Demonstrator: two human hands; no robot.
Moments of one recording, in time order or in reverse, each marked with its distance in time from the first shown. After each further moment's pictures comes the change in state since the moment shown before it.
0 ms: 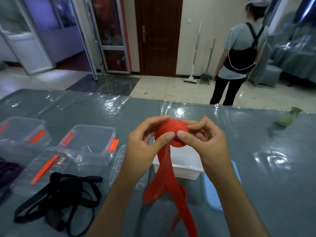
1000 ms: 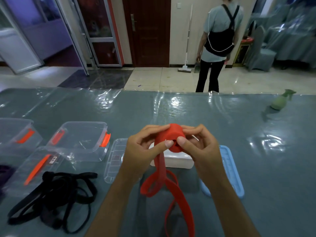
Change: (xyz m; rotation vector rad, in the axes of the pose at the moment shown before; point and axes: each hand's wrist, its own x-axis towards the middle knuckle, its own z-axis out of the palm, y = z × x) left_hand -0.019 -0.044 0.017 -0.044 -0.073 -0.156; right_hand -0.032 0.042 -0.032 0.083 0.071 0.110
